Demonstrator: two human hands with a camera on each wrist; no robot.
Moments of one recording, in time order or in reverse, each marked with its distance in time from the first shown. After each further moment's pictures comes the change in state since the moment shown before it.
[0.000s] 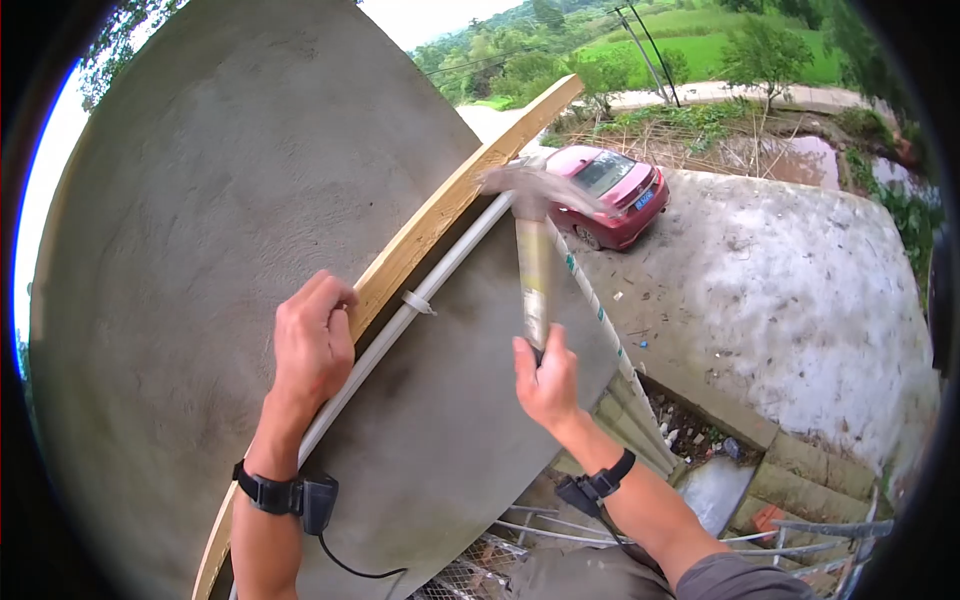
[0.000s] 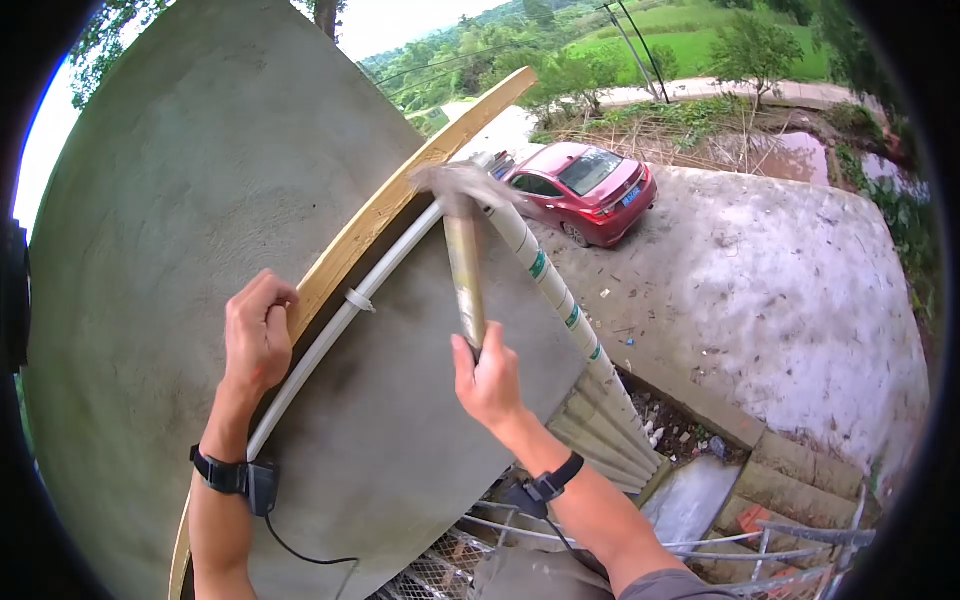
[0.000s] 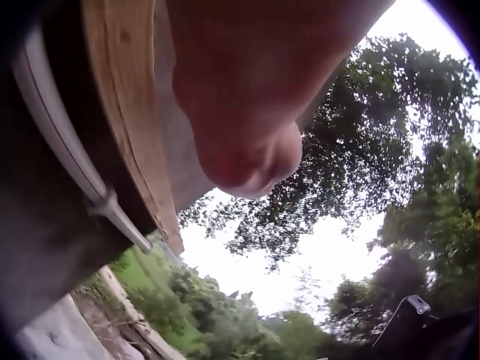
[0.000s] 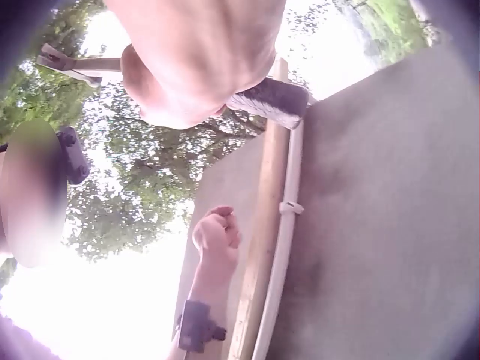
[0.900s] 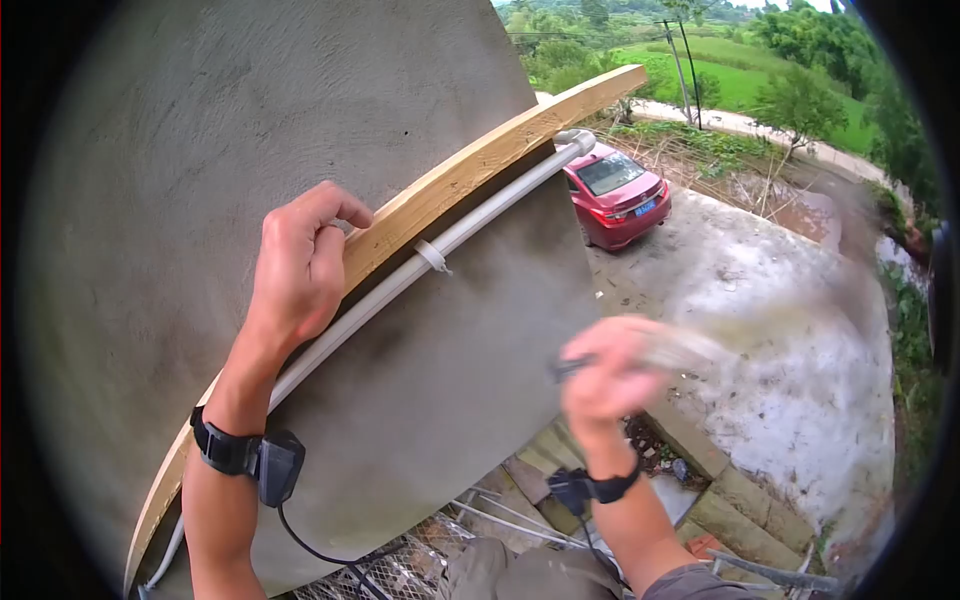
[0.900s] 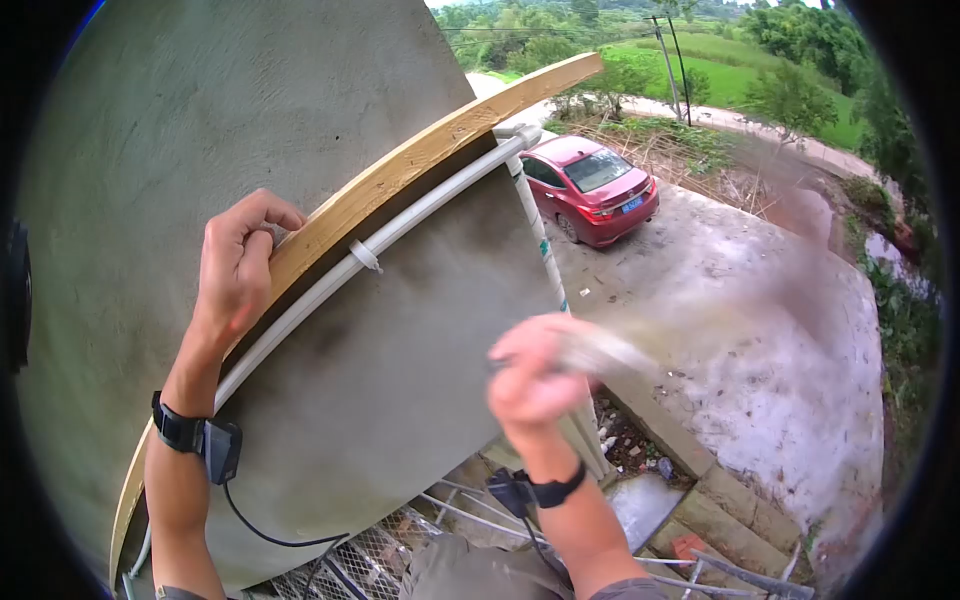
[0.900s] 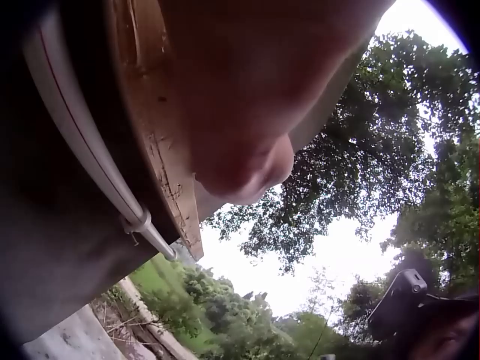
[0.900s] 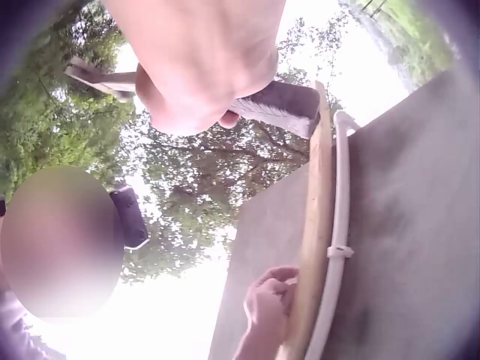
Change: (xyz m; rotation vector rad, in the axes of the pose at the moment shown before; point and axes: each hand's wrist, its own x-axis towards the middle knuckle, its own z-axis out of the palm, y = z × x) left_hand 0.002 -0.008 0.002 -0.191 -0.073 -0.190; right_hand 0.026 -0.011 -0.011 0.037 0.178 -0.254
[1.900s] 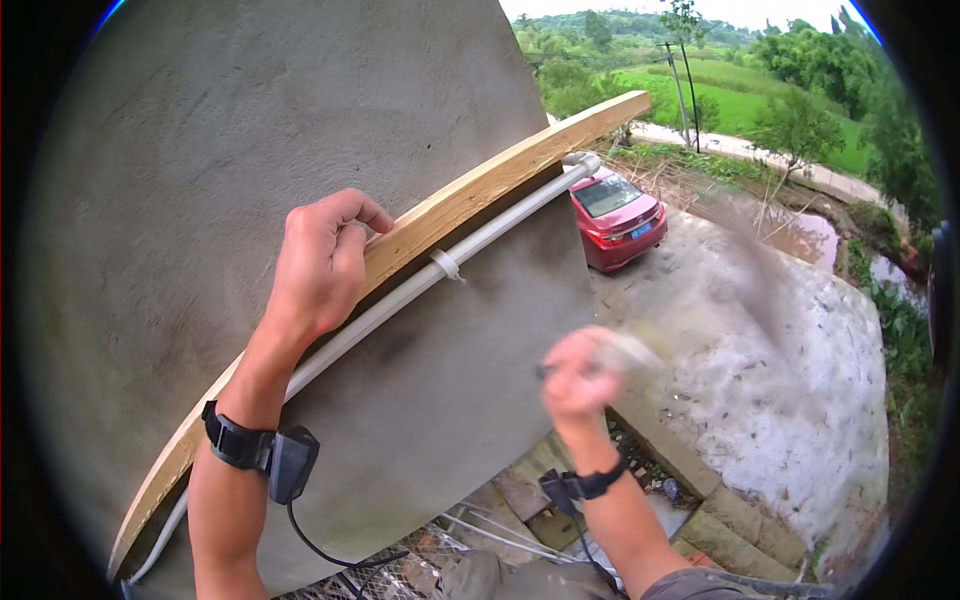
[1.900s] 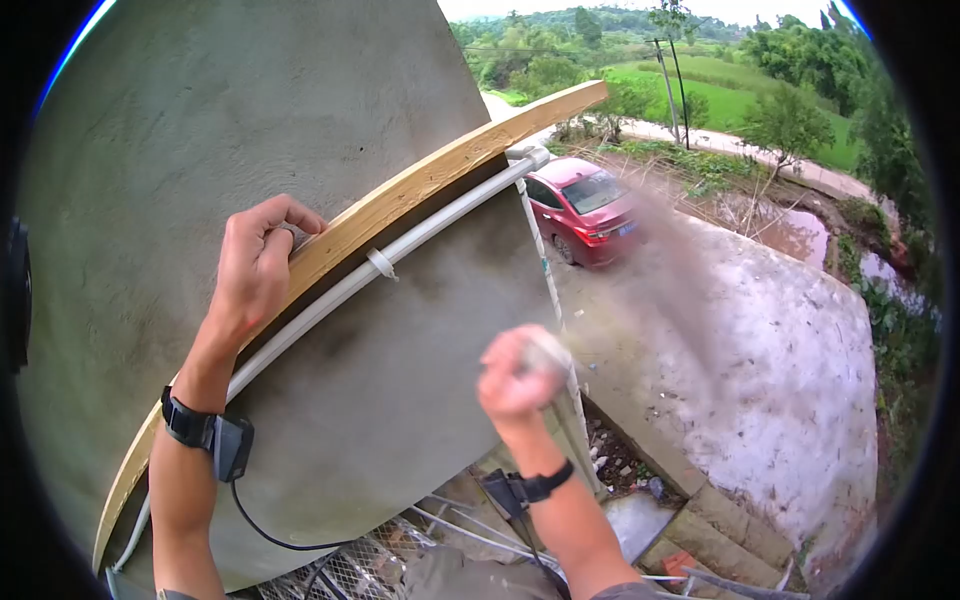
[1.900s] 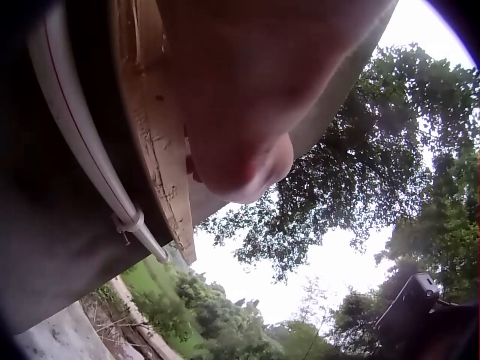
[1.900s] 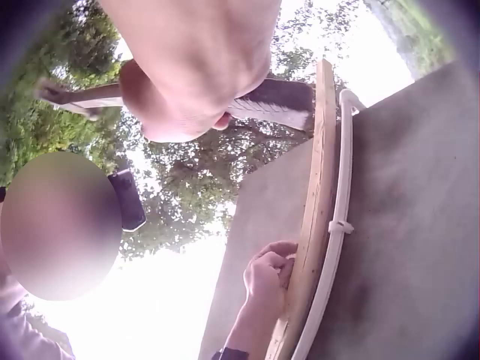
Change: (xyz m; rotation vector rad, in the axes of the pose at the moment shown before) left_hand -0.001 0.002 -0.002 -0.064 0.060 -0.092; right_hand -0.041 0.034 0.001 0.002 -0.089 0.058
